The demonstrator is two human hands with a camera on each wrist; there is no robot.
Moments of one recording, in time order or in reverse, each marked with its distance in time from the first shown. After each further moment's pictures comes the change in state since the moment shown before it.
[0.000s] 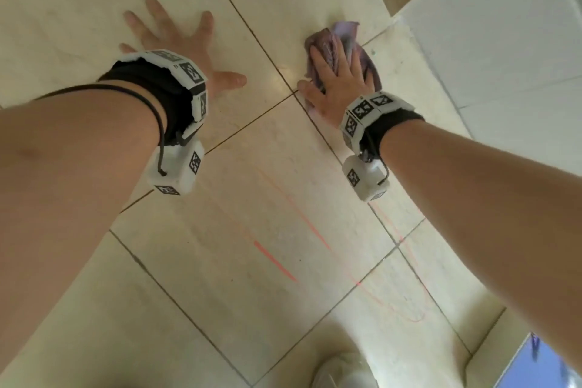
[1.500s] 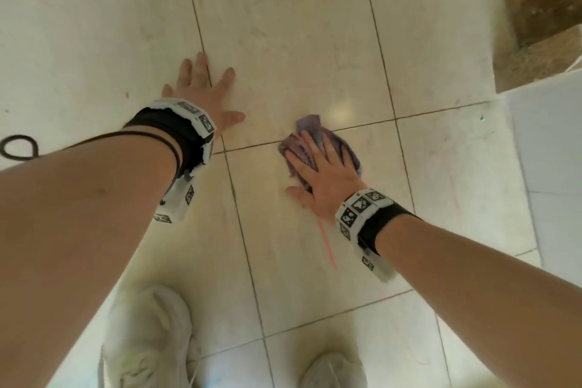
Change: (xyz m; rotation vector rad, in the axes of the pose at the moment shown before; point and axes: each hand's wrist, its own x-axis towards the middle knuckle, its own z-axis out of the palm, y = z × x) left_hand -0.122 -0.163 0.039 -0.106 -0.116 -0.207; right_hand -0.108 -0.120 0.071 -0.423 -0.203 -0.612
